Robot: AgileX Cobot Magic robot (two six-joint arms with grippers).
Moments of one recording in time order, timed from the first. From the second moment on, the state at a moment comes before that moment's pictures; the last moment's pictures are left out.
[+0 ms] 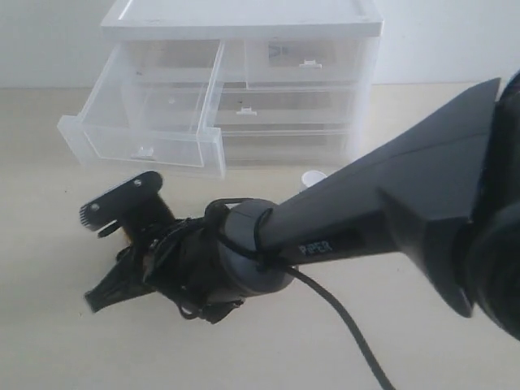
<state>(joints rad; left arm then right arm) 0.23 0.01 0.00 -0.04 0.20 0.04 1.08 2.20 -1.29 -1.74 0.31 1.98</state>
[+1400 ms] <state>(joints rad) 0.23 0.01 0.00 -0.04 0.20 0.04 0.85 1.69 -1.22 -1.74 -0.43 1.71</state>
